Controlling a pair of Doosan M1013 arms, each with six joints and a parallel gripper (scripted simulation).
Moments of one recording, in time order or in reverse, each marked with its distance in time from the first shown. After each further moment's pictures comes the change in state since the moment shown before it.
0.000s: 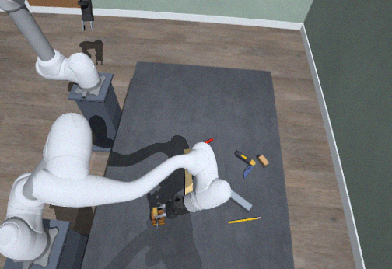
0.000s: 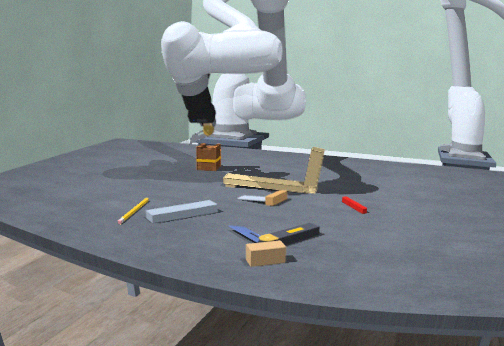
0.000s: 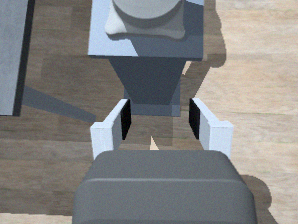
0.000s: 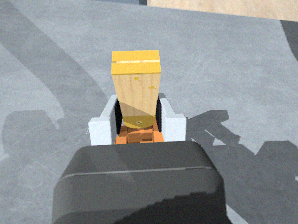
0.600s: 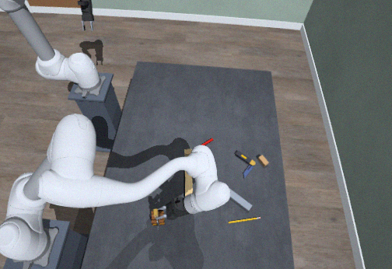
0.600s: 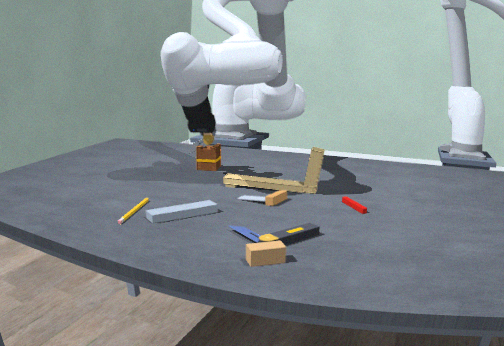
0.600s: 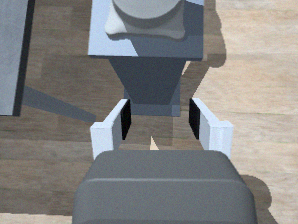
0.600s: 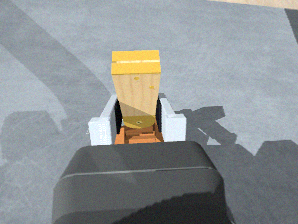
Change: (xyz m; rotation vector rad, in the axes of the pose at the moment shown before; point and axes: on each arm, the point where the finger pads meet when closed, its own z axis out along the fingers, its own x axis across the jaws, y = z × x) left arm 0.000 0.000 0.000 0.000 0.000 0.000; right arm 0.000 0.020 0.020 0.000 0.000 0.000
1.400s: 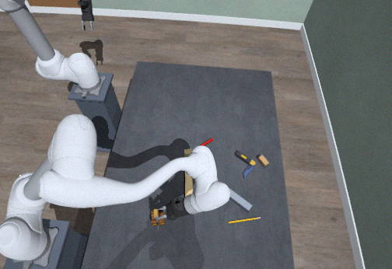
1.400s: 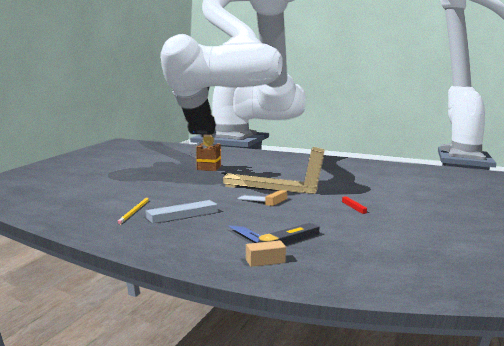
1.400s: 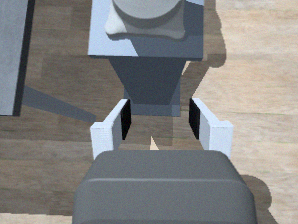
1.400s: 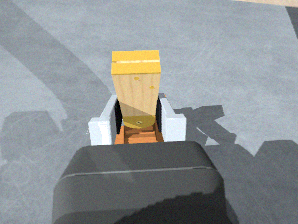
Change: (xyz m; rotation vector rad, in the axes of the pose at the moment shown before) left arm 0.000 0.000 0.000 0.000 0.000 0.000; right arm 0.000 0.004 0.004 0.000 0.000 0.000
